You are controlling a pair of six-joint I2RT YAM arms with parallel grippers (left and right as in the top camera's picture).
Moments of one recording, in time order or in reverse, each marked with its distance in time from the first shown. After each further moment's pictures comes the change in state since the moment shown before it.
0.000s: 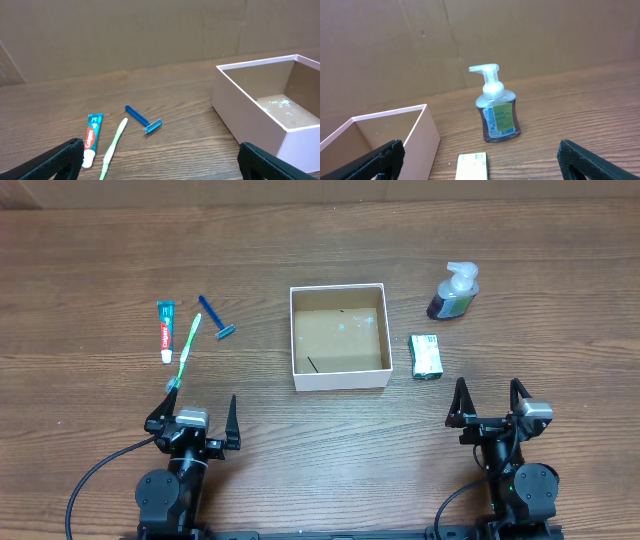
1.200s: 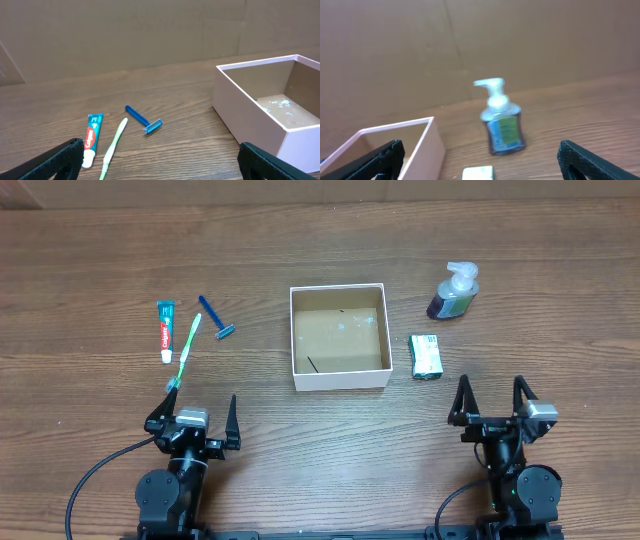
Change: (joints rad) left arm 0.000 0.000 0.000 0.000 0.000 0.000; right arm 0.000 -0.001 0.000 0.060 -0.026 0.016
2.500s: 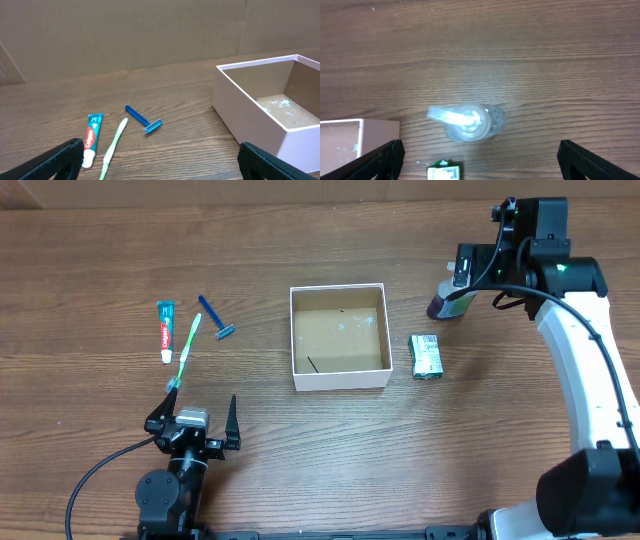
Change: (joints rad) left arm 0.000 0.000 0.000 0.000 0.000 0.000; right arm -0.098 1.680 1.543 -0.818 -0.037 -0.189
